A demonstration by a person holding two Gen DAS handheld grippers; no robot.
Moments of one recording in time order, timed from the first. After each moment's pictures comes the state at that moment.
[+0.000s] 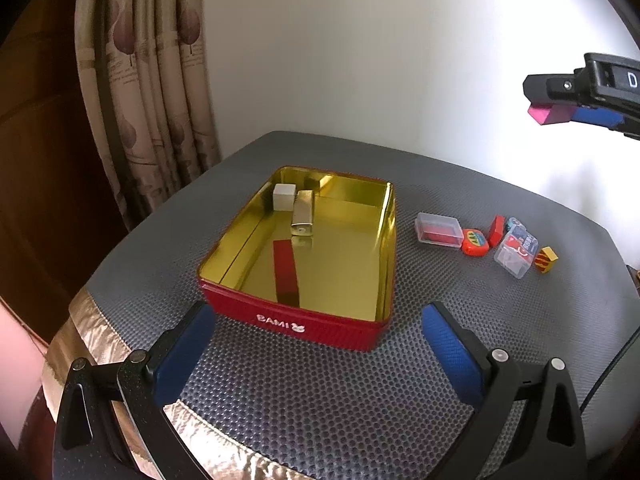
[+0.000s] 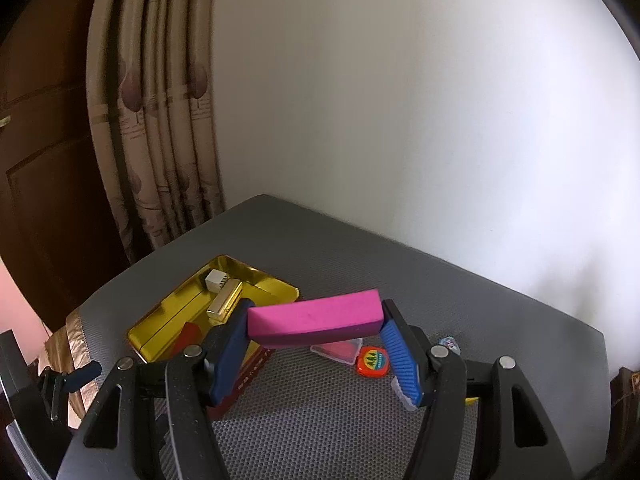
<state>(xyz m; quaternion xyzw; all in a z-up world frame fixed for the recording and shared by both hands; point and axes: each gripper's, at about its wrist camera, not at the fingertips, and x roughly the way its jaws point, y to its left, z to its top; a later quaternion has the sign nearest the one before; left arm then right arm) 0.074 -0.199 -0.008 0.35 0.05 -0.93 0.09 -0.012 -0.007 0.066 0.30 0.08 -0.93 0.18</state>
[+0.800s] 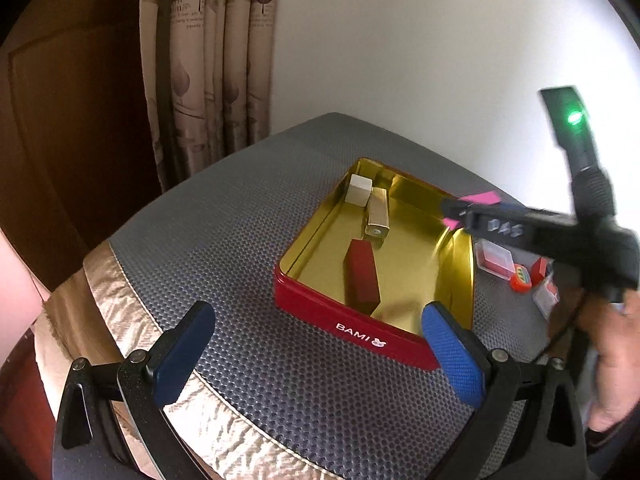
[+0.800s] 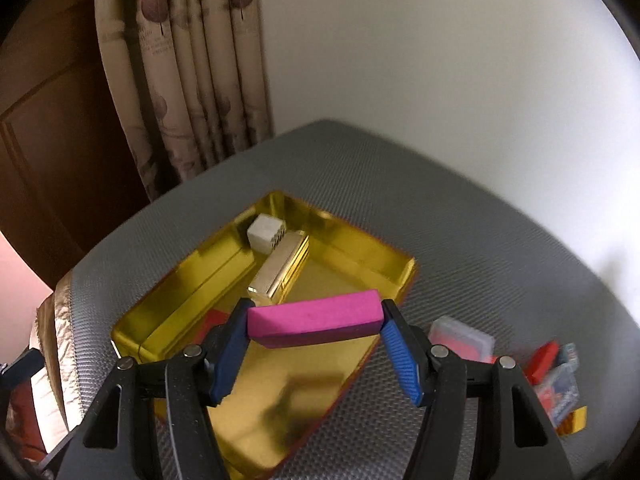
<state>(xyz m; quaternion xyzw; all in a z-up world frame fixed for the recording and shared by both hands) 0.069 -0.276 -0.021 0.37 0.14 -0.91 0.14 -0.098 -0.126 -0.057 0.41 0.12 -0.87 0.26</state>
